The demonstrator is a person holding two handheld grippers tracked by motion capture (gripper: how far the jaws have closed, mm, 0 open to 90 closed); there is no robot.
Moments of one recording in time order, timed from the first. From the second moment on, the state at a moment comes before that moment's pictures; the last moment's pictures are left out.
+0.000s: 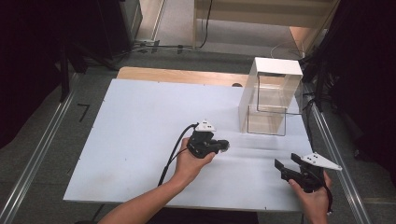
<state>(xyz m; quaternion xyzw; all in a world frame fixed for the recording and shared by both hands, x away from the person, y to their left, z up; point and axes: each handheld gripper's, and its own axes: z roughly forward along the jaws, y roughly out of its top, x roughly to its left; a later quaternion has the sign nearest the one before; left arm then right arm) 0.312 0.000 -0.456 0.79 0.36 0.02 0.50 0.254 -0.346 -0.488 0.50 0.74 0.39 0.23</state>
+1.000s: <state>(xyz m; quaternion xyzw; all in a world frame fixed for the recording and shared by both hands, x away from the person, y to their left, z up) 0.334 -0.035 -0.443 0.79 0.35 0.02 0.50 0.254 -0.345 -0.488 0.50 0.74 0.39 0.23</state>
